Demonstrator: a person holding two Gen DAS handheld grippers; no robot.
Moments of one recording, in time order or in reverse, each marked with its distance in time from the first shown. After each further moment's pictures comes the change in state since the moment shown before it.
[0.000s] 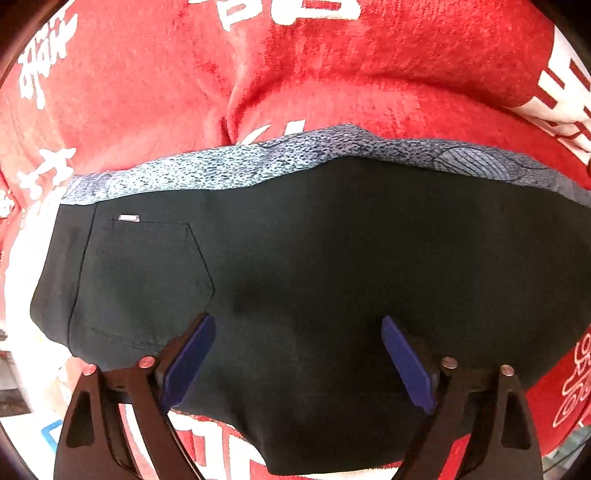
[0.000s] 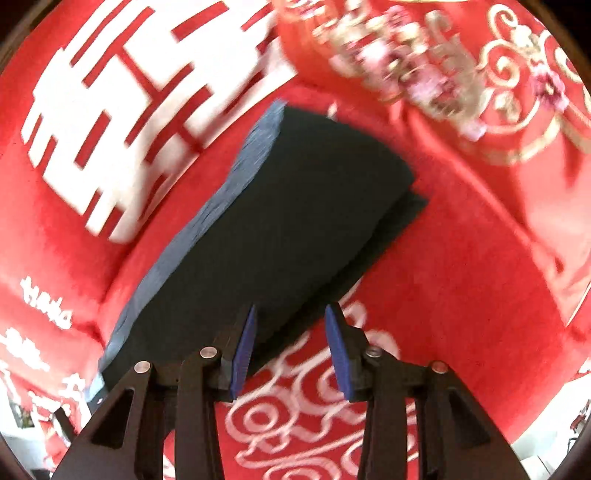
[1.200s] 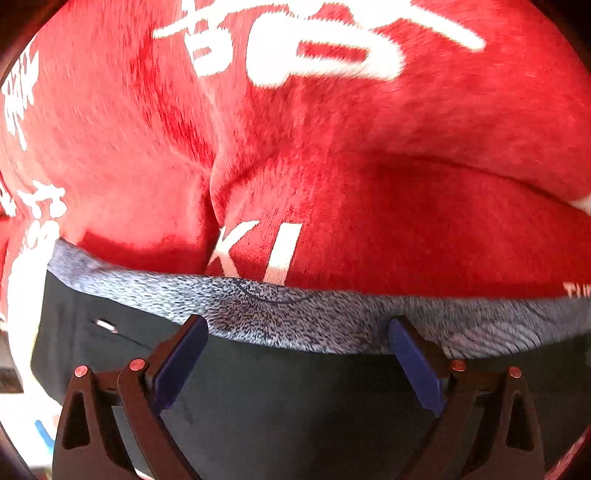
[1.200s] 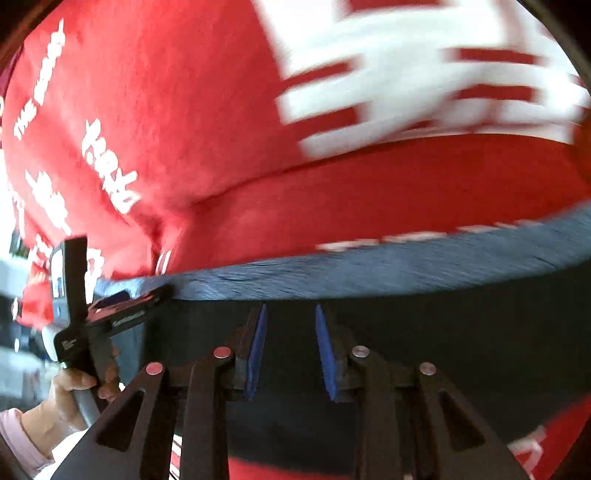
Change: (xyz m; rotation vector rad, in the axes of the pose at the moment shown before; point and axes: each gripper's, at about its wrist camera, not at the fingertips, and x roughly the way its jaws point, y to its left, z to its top) left arm 0.026 -0.020 0.092 -0.106 -0.036 0.035; right arm 0.062 0.185 -0.035 -0.596 0.203 0.248
